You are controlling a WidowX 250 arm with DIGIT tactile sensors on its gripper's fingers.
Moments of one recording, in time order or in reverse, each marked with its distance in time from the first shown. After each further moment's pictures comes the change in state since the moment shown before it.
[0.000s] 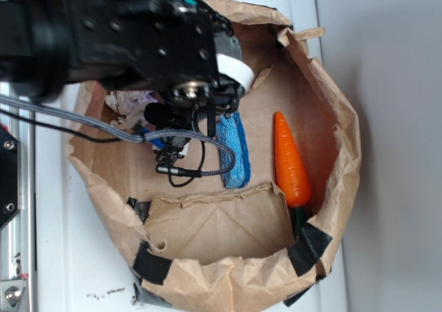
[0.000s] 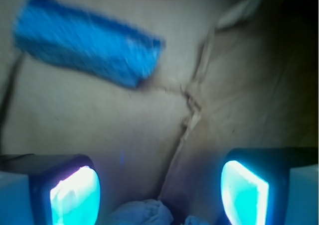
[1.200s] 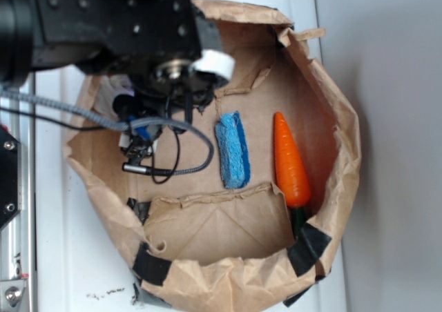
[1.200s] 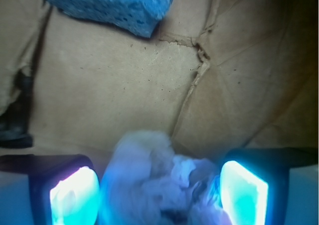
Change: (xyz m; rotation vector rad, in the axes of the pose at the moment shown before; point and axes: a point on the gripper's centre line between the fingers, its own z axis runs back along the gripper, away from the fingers) arm -0.024 -0.002 0.032 -0.090 0.070 -0.025
